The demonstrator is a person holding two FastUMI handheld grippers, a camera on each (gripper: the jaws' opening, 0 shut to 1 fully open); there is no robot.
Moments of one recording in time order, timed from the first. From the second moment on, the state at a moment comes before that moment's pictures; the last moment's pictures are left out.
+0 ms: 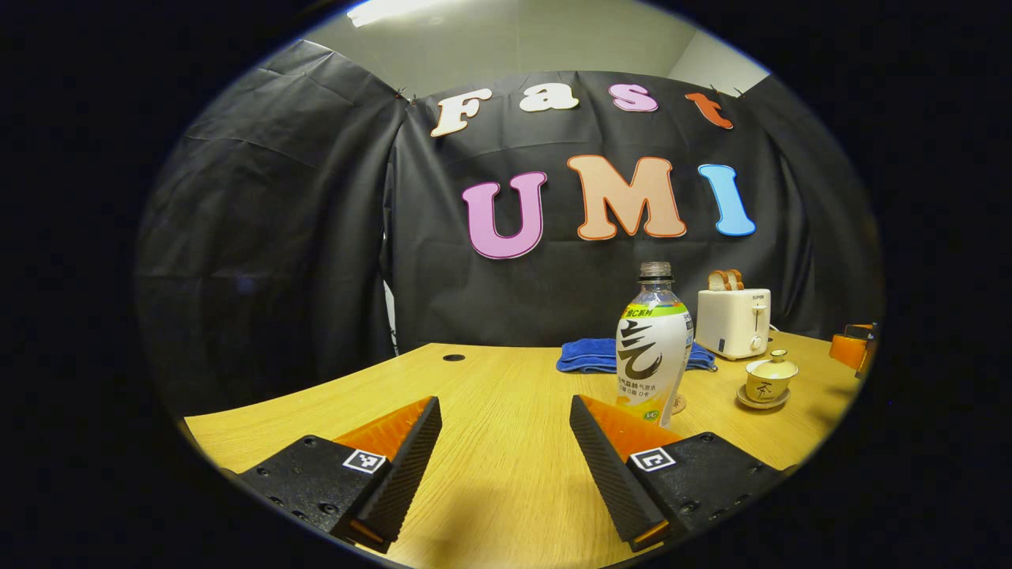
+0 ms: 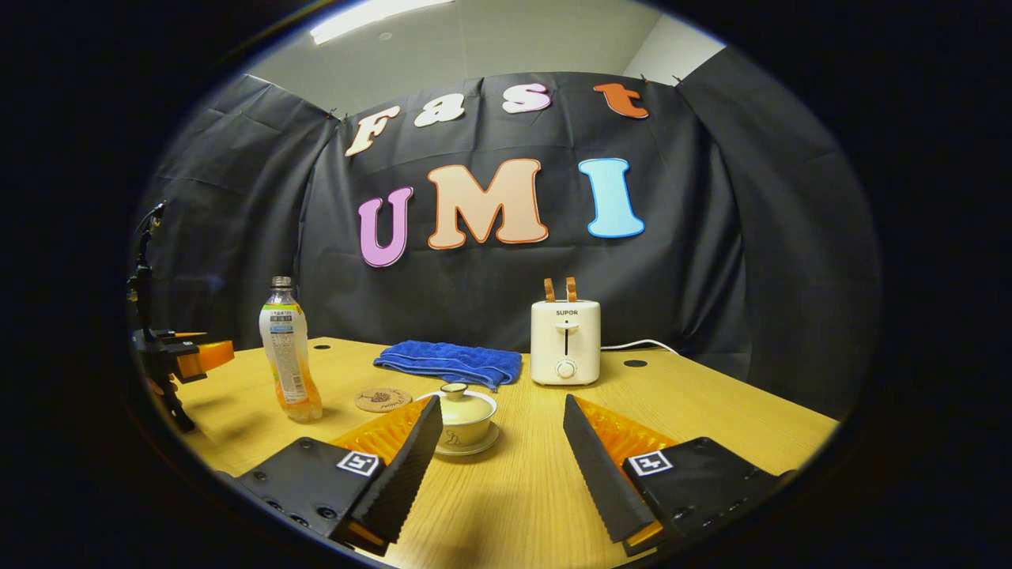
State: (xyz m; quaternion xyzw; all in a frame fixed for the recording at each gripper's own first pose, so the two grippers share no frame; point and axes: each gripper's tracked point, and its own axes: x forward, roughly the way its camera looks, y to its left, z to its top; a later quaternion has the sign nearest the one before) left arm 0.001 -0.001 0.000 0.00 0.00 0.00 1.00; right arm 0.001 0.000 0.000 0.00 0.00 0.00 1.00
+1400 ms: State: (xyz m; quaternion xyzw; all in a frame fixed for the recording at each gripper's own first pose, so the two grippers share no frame) left arm 0.000 -0.003 -0.001 0.00 0.00 -0.01 1.00; right arm 0.023 0.027 -0.004 0.00 0.01 0.06 1.00
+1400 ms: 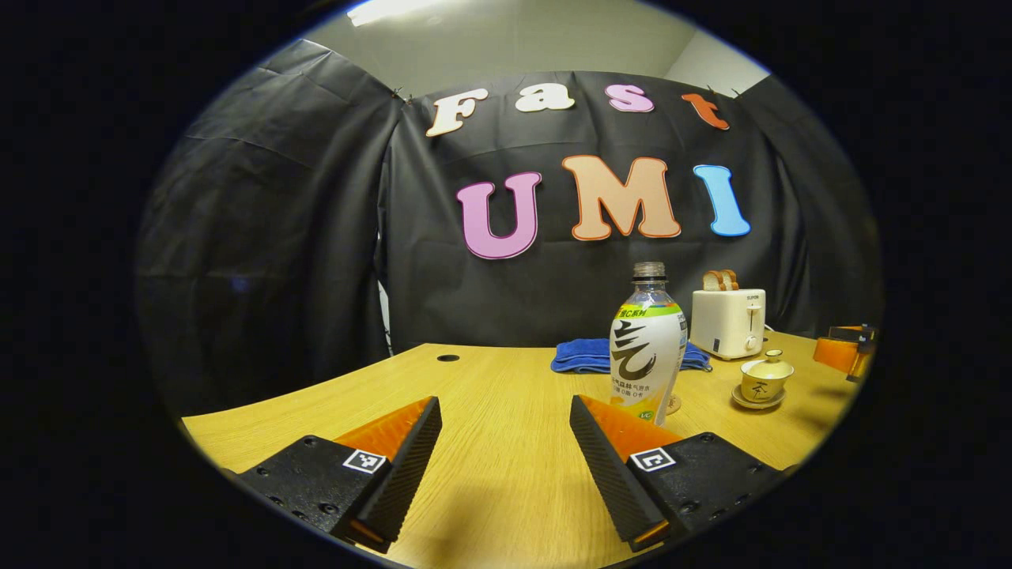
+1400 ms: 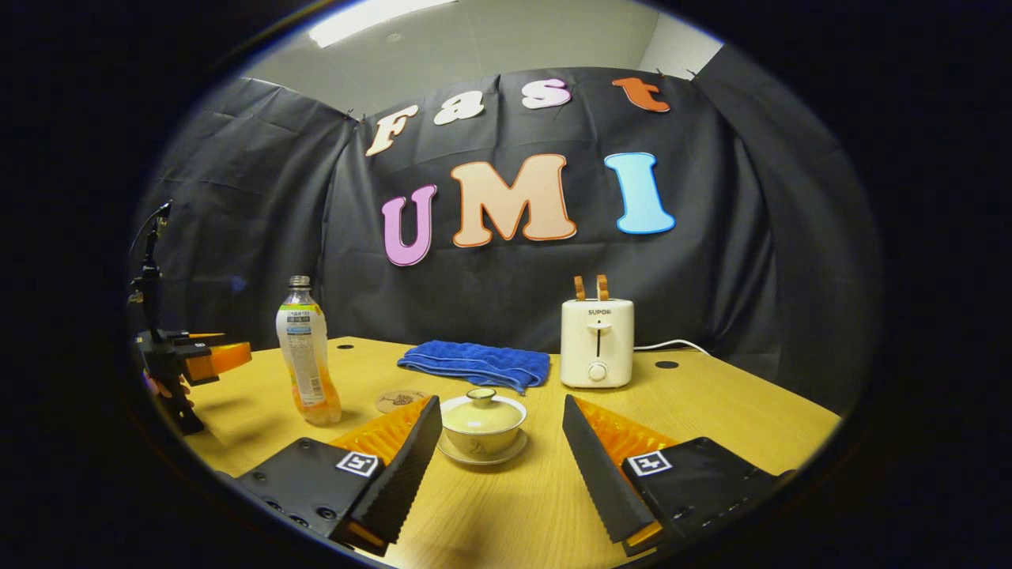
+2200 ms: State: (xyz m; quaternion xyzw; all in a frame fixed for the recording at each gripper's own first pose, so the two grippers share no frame) left arm 0.001 -0.005 -0.002 0.00 0.00 -0.02 1.00; right arm 0.097 0.056 -0.023 0.00 0.06 0.07 1.00
